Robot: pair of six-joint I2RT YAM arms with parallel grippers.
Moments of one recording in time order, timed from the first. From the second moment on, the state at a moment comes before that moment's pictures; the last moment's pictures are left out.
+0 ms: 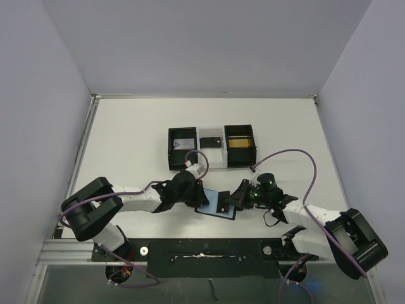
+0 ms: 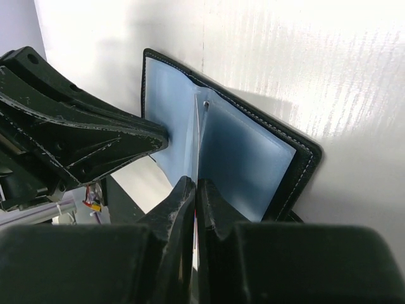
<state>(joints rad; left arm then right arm) -0.93 1.55 0.56 0.26 0.13 -0.78 0.52 1.16 0.21 0.27 -0.45 0.90</state>
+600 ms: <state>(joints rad) -0.94 1.46 0.50 0.23 0.01 -0.83 0.50 0.95 0.39 -0.04 -0.34 0.74</state>
